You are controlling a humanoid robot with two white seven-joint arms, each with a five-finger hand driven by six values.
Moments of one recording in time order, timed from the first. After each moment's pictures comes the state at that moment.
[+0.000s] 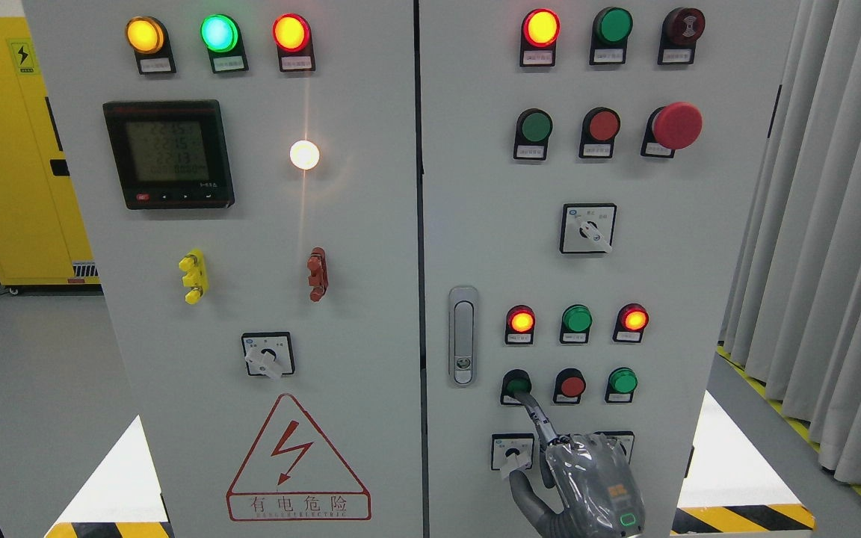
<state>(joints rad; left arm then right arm) 0.06 -0.10 -0.05 -0.10 0.07 -0.13 -0.05 -0.25 0.03 0.11 -1.67 1.18 -0.21 -0.07</state>
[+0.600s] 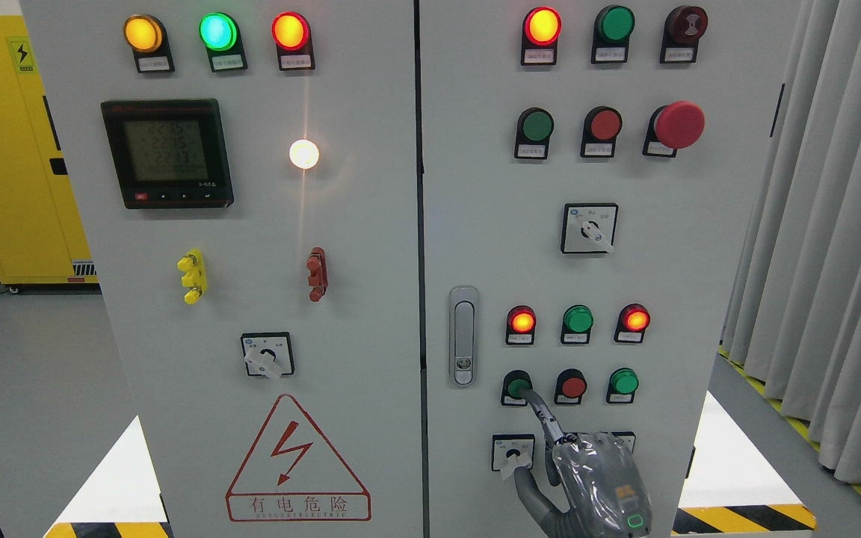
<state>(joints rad) 0.06 -0.10 -0.05 -0.10 0.07 -0.13 -0.05 -0.24 0.02 0.11 -1.70 1.17 -0.24 -0.11</state>
